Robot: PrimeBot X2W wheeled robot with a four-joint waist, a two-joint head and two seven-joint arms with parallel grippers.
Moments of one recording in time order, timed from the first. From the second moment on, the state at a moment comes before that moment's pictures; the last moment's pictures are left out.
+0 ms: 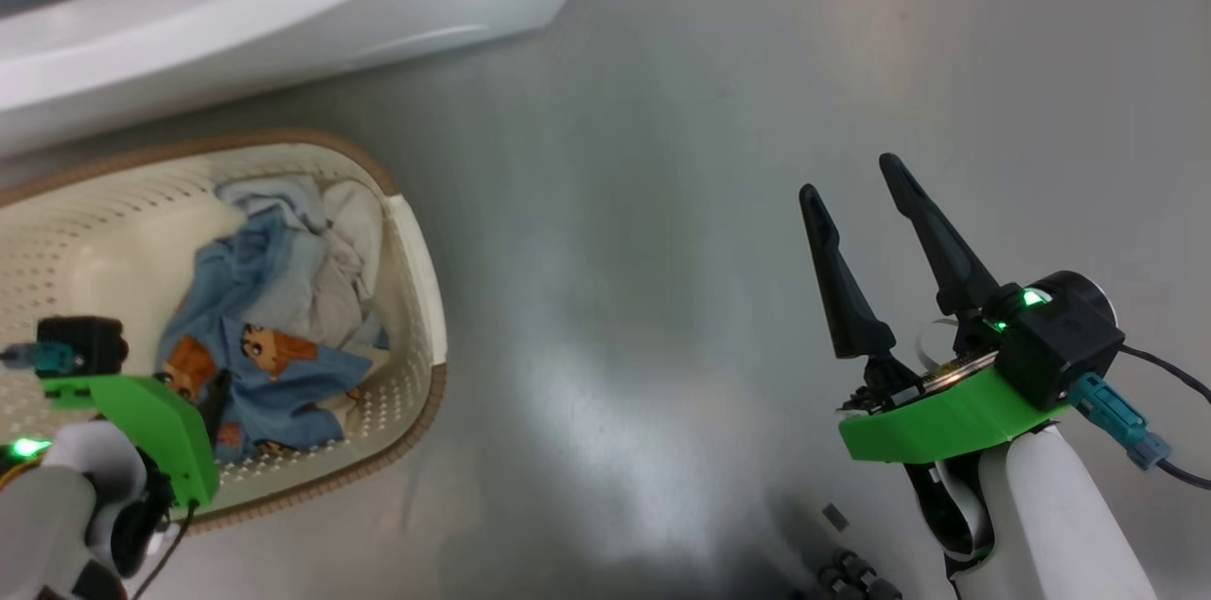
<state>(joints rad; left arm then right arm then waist) -0.60 0.43 -0.54 0.82 -0.76 -0.13 0.11 -0.31 -0.05 0.14 0.01 0.17 0.13 -0.26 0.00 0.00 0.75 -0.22</state>
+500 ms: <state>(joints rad) -0.76 0.46 -0.64 0.91 -0.84 -0.13 0.12 -0.34 -0.05 0.12 -0.03 0.16 0.13 -0.26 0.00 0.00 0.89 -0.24</state>
